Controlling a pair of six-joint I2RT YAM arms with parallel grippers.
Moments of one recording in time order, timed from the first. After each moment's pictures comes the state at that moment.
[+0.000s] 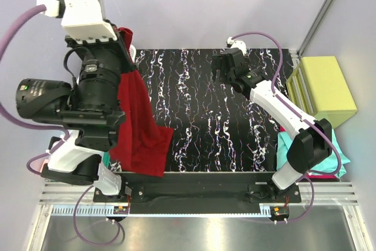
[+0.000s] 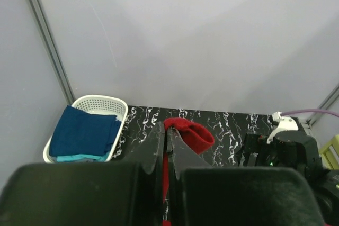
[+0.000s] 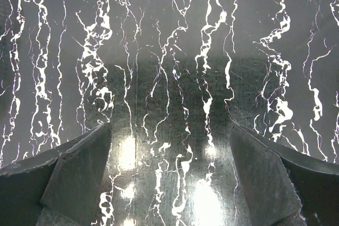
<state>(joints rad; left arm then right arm) -1.55 1.54 2.39 0.56 -1.51 1.31 0.53 1.61 1.48 -0.49 0.36 0.41</state>
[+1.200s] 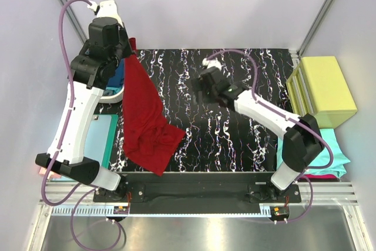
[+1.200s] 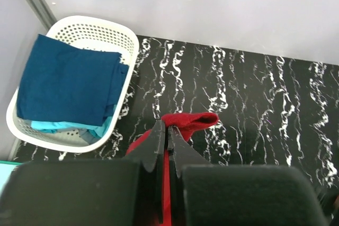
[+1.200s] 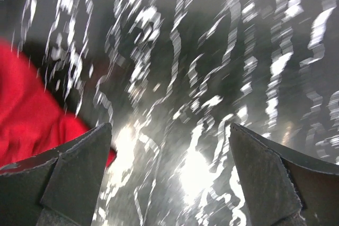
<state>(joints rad) -0.34 1.46 1.96 -0.85 -0.37 -0.27 0.68 1.66 1.37 -0.45 0.25 0.41</state>
